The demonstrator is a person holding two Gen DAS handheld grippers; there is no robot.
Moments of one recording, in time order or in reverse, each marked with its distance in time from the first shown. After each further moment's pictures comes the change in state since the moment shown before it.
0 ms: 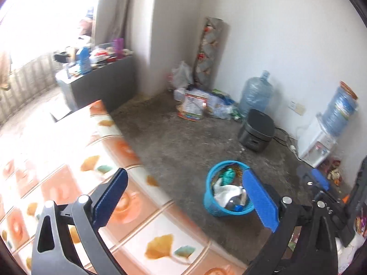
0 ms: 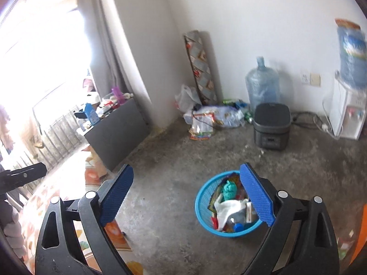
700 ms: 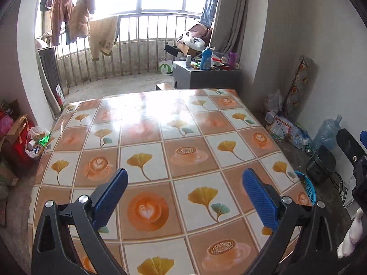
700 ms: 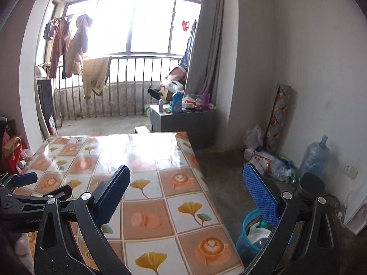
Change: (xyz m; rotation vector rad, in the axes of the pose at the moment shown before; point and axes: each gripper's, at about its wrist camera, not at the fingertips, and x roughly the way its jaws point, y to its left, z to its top) left arm -0.179 0.125 -0.185 -0.362 -0.102 0.449; right arm -0.117 0.190 -0.065 -0.528 -0.062 0.267
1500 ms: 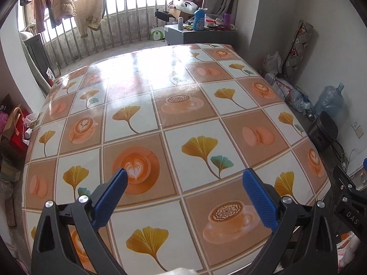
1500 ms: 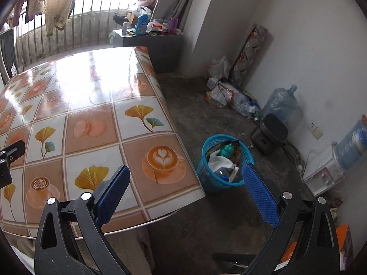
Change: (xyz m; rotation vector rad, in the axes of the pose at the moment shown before) left arm 0.032 -0.023 -0.032 0.085 0.213 -0.020; right arm 0.011 -0.019 -0.072 -0.027 0.437 -0.267
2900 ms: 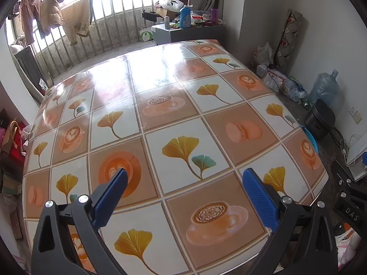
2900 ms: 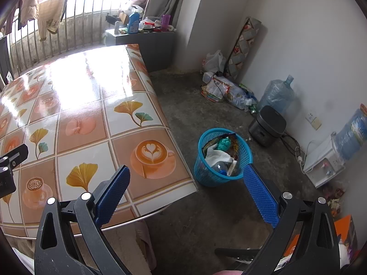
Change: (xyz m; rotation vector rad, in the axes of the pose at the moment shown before) left arm 0.001 -0.025 0.003 0.076 0.011 -0.008; right arm 0.009 -0.021 -0.004 0.036 0.020 0.002
